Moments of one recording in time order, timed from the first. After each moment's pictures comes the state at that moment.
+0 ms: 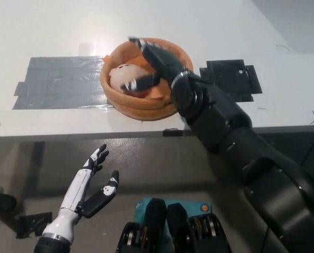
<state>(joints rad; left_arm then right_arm) -0.08 0.18 -0.12 -0.07 0.23 0.06 -0.06 -1.20 0.06 0.40 1.07 -0.49 -0.02 -0.03</state>
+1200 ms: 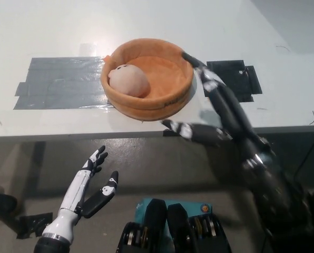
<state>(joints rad) -0.08 0.18 -0.11 -0.06 0.23 0.07 -0.06 -0.38 -0.11 0.24 -0.21 -0.38 0.06 0.05</state>
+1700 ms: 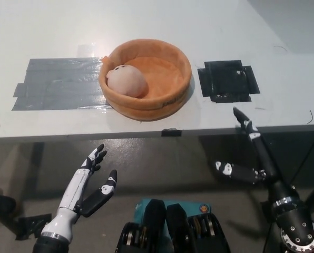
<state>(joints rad) -0.08 0.18 -0.11 -0.05 0.23 0.06 -0.06 -0.25 -0.10 0.09 0.17 -0.24 -0.10 0.02</state>
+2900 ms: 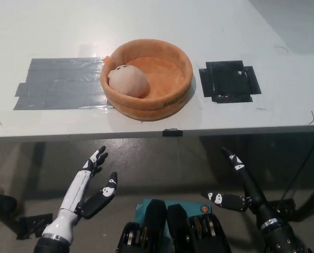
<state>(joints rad) -0.08 0.18 -0.11 -0.05 0.23 0.05 -0.06 -0.22 -0.09 0.14 0.36 -0.26 -0.16 0.02</state>
